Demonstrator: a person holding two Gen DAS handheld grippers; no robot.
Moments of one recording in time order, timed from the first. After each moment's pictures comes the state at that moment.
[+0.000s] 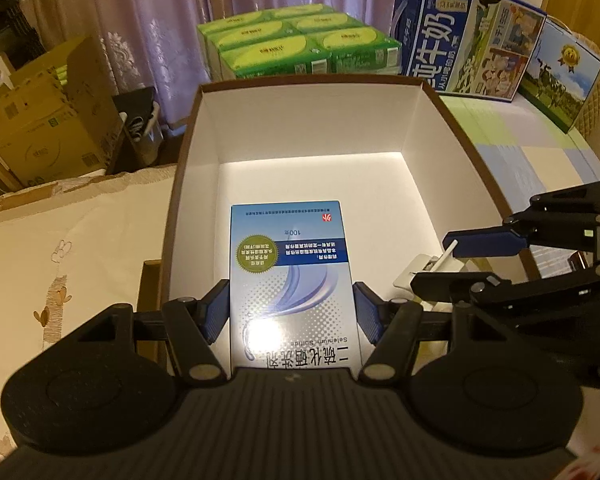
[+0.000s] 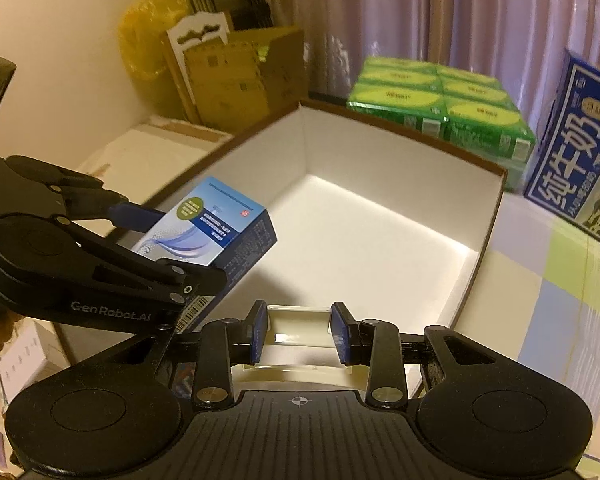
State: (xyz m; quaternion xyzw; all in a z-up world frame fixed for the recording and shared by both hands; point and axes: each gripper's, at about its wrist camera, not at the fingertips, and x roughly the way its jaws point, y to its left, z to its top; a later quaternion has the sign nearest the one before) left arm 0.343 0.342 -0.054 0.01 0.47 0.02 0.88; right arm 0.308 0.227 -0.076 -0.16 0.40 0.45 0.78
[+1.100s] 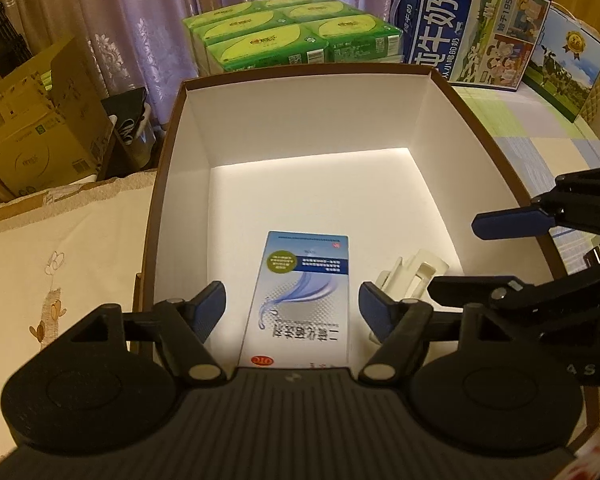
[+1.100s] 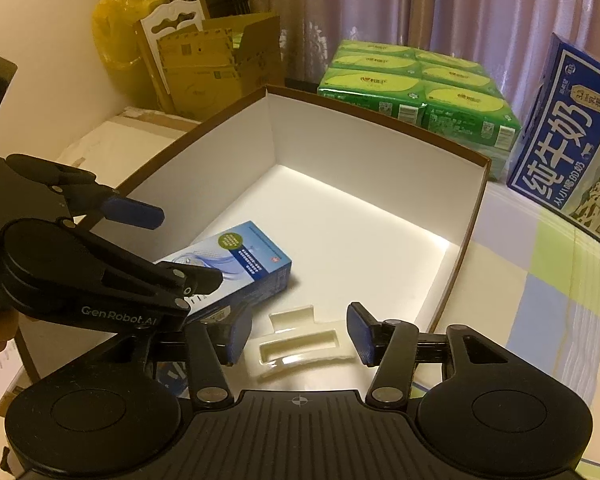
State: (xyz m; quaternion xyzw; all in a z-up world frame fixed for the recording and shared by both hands) left arm 0.368 0.345 -0.073 0.03 0.48 0.01 0.88; right arm 0.323 0.231 -0.075 -0.17 0.41 0.42 0.79
